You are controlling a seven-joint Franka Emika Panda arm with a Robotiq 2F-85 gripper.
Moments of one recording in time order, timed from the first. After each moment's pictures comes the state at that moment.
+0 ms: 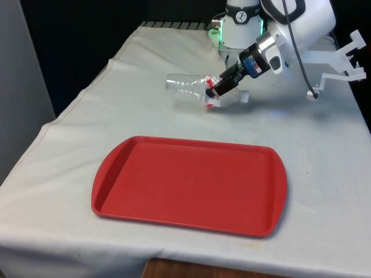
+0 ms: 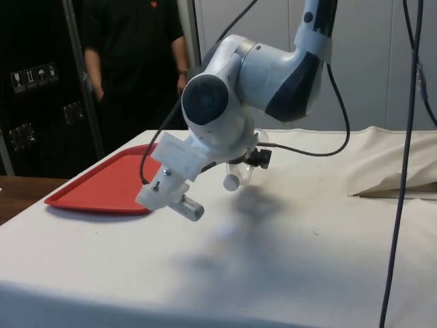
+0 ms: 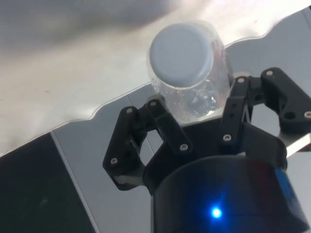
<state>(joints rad) 0.11 0.41 0.15 -2.32 -1.22 2.06 -0.24</state>
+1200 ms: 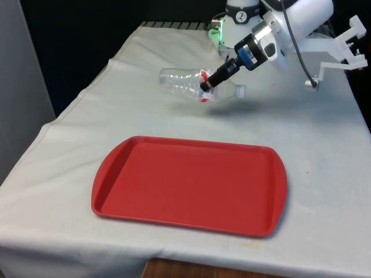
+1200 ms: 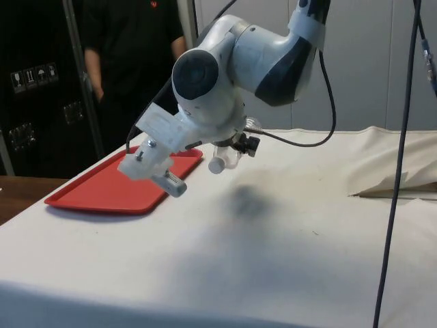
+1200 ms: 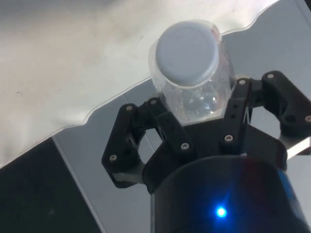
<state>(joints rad) 0.10 0.35 0.12 -2.31 -1.22 2.09 -0.19</state>
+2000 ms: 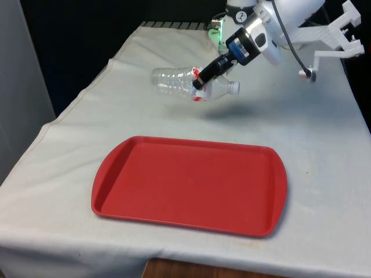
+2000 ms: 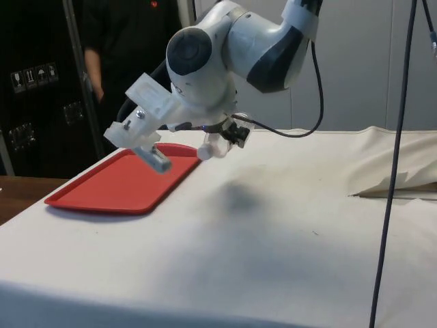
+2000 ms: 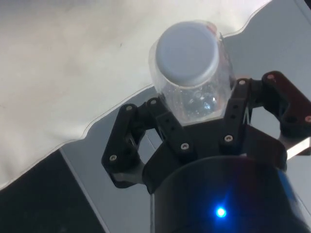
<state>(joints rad) 0.08 0.31 0.07 -2.28 -1.21 2.16 -0.19</state>
